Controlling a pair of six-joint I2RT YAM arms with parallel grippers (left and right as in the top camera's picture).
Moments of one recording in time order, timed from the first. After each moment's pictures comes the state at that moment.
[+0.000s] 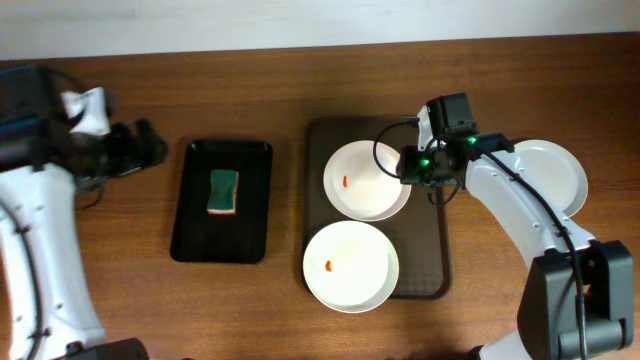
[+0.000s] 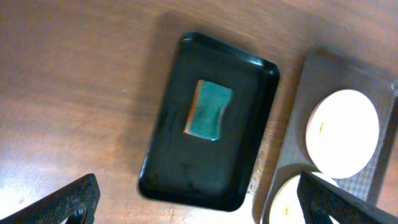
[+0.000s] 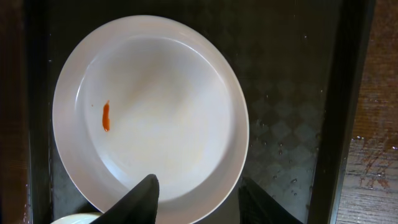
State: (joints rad) left arm 0.24 1.60 1.77 -1.34 0.25 -0.07; right arm 0.15 1.70 1.21 -0.68 -0.19 0.22
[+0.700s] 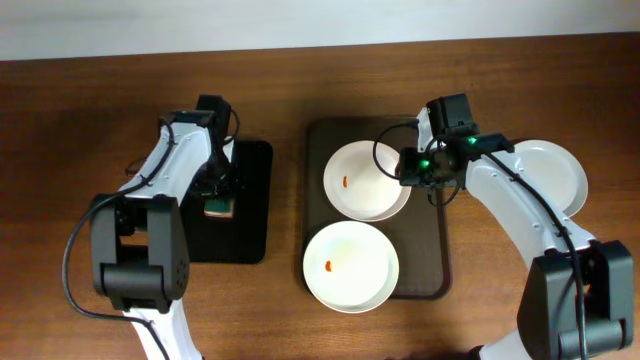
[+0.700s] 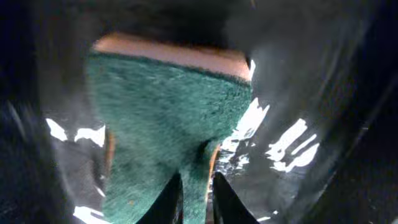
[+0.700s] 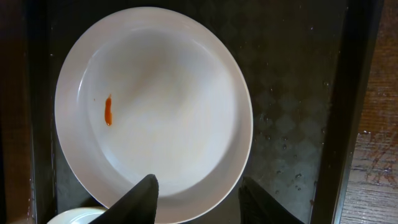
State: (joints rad) left arm -0.12 2.07 1.55 -1.09 0.01 -0.18; right arm 0.15 1.70 1.21 -0.70 -0.20 0.22
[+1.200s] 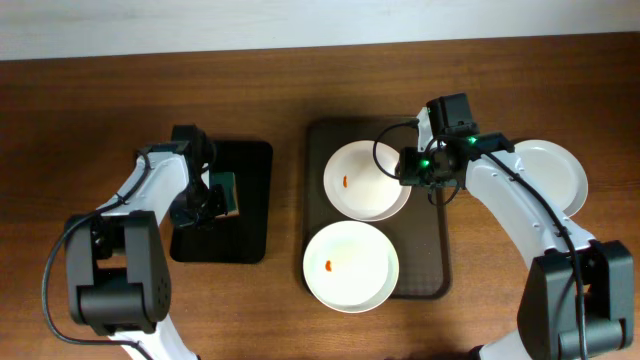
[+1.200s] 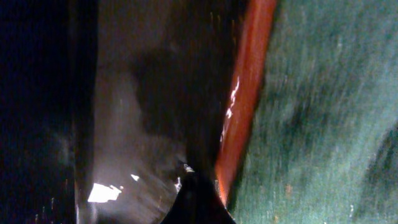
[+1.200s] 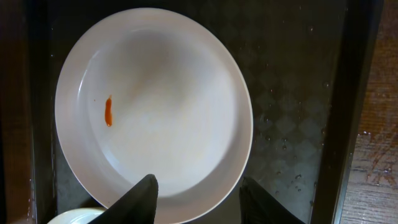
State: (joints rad) left arm -0.02 1.95 1.26 -0.97 -0.01 -0.23; right arm 0.15 1.70 1.21 -0.69 -0.20 0.22
